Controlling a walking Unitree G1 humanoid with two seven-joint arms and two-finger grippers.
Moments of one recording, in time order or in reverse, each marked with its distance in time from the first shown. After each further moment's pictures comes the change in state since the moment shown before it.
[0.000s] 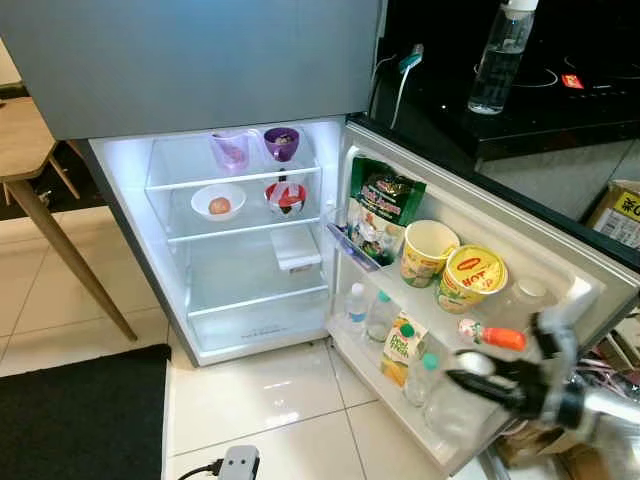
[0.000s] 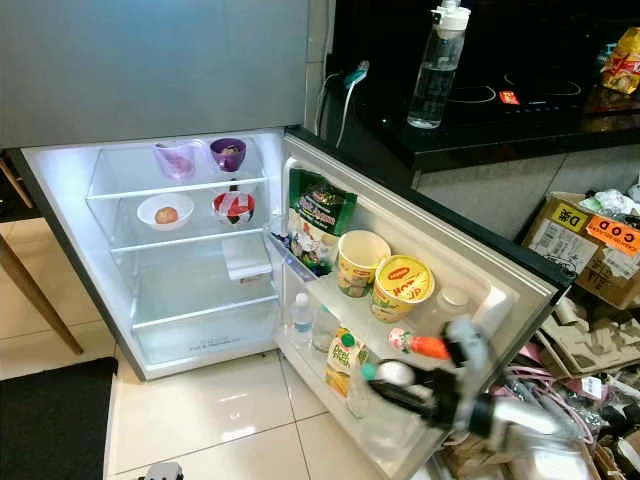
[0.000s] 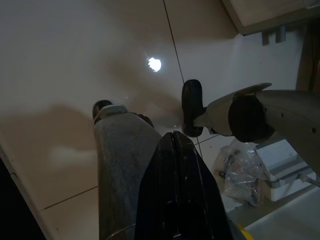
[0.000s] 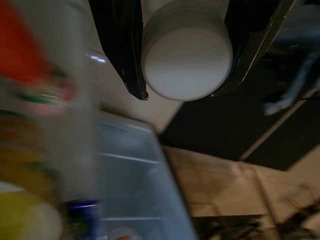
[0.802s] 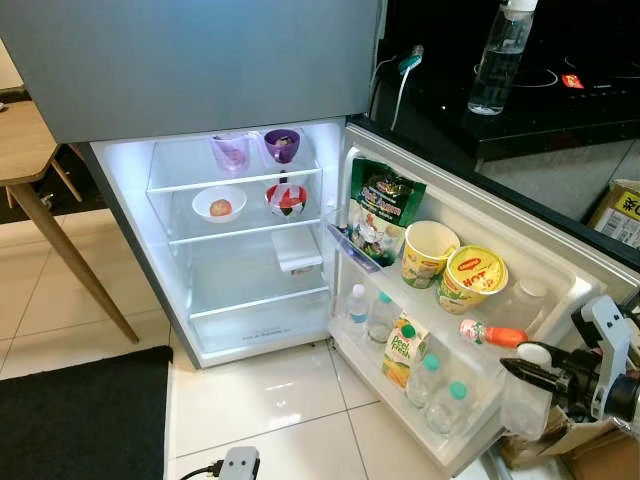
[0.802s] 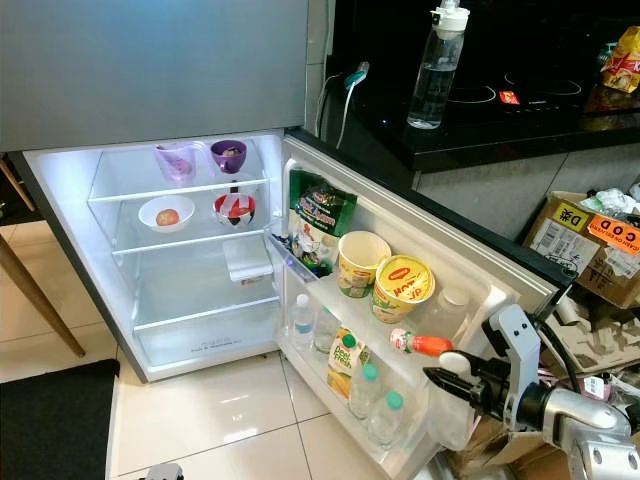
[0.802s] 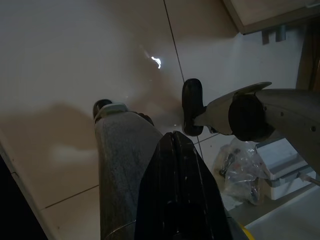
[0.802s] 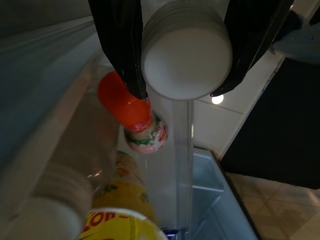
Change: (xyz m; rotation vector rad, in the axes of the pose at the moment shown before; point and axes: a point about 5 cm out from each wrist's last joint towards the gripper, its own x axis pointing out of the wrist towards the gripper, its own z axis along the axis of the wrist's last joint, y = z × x) left arm 0.000 0.000 0.001 0.002 -0.001 -0.006; right arm -0.025 -0.021 0.012 -0.084 0.125 -0.240
